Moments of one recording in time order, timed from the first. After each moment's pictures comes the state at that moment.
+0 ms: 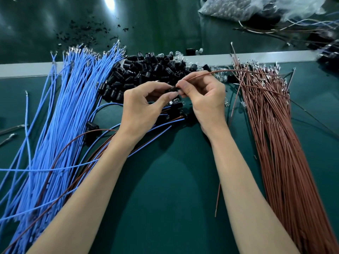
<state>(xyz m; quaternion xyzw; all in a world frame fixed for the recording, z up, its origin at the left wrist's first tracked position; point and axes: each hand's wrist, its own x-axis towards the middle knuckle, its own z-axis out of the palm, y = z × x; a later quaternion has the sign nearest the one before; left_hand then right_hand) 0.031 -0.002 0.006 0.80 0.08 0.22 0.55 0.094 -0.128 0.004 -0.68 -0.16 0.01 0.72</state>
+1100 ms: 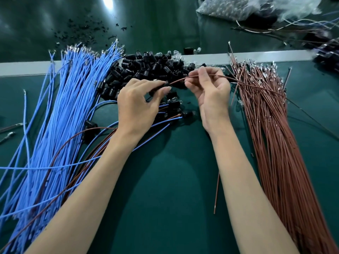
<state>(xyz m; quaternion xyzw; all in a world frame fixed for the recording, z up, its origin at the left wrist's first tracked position) 0.030 0.002 0.003 0.87 0.07 0.32 0.36 0.101 -0.135 0.007 -0.54 -0.06 0.06 0.84</state>
